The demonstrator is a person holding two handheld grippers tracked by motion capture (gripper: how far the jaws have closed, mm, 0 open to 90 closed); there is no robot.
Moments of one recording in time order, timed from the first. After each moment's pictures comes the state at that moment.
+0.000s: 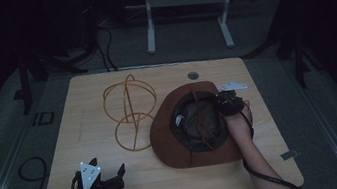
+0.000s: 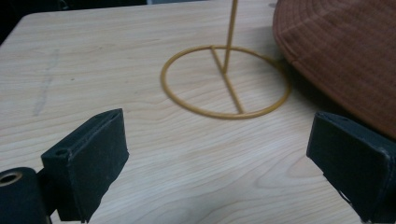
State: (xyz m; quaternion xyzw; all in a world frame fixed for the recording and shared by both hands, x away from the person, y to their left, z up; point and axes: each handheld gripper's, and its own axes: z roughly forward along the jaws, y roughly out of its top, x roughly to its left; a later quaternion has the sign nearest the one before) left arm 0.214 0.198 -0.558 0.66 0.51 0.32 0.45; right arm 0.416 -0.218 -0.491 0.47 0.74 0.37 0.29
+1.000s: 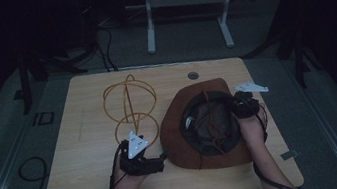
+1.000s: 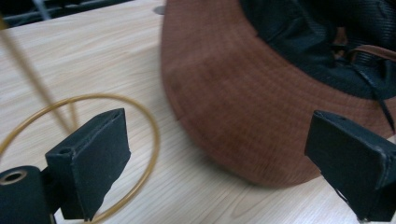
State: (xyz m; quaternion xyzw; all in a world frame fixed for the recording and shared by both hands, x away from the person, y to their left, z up) left arm 0.267 0.090 -0.508 0.77 0.39 0.22 0.46; right arm 0.388 -0.250 -0.474 0.49 0.71 0.41 0.29
